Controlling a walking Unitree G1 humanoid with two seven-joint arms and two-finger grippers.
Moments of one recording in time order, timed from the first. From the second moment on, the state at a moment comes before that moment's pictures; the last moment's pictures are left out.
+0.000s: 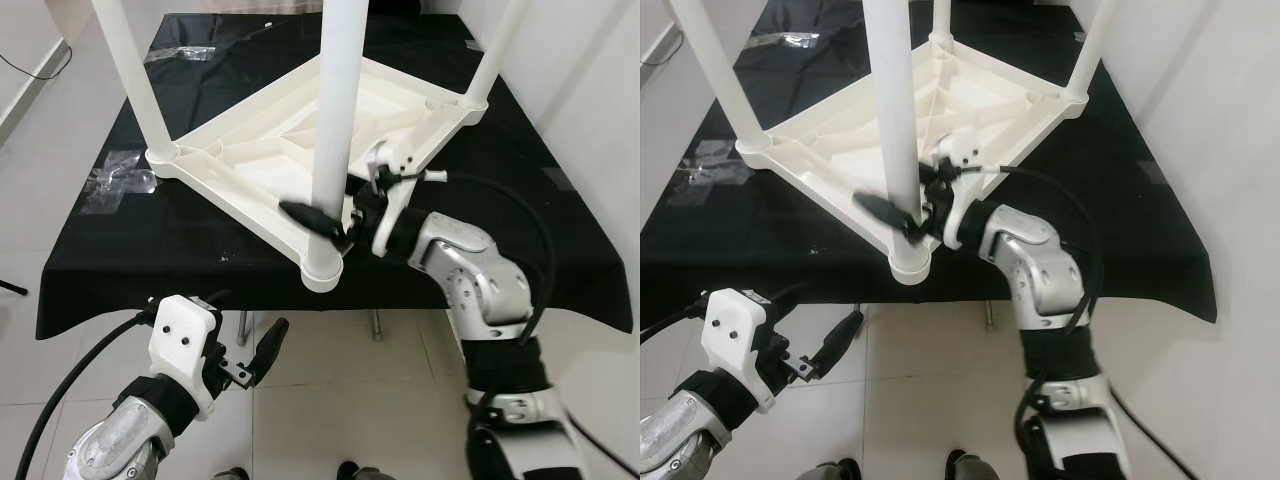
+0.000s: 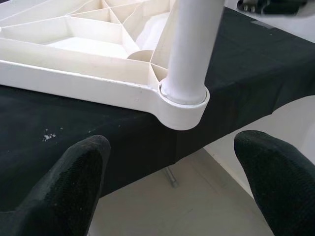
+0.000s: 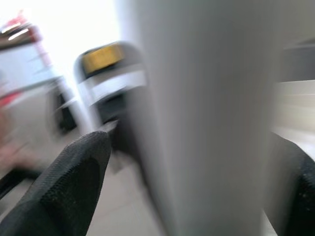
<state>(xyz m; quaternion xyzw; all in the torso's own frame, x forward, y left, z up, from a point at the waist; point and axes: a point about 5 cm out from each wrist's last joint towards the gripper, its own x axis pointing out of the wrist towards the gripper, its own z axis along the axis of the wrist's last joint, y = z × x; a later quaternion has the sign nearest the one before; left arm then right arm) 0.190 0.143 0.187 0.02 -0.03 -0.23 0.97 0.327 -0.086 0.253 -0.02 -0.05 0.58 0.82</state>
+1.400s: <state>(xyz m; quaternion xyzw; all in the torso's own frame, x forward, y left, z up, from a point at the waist) 0.188 0.141 0.190 0.02 -0.04 -0.24 0.97 0.288 -0.097 0.228 -0.05 -0.07 0.19 0.98</state>
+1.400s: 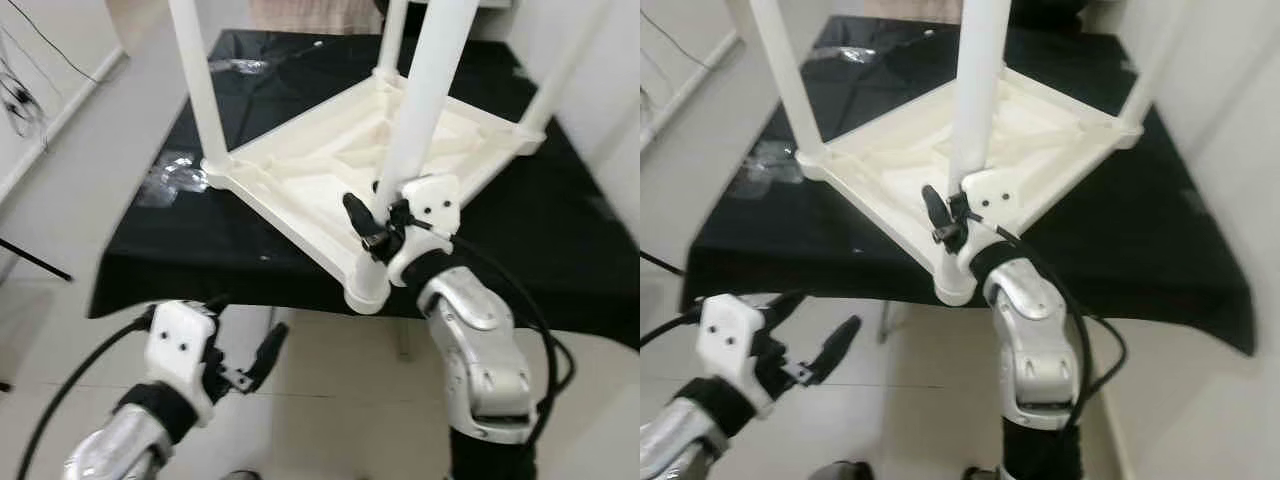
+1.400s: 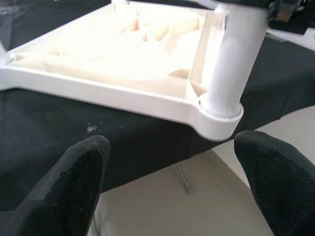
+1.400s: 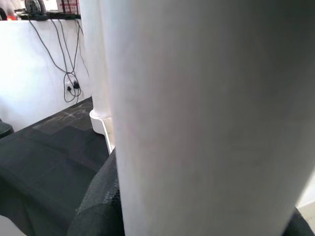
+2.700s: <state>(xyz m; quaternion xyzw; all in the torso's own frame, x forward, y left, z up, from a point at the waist) 0.224 0.137 0.155 0.07 0.01 -0.23 0.97 0.210 -0.161 0.135 -0.12 0.08 0.11 0.98</state>
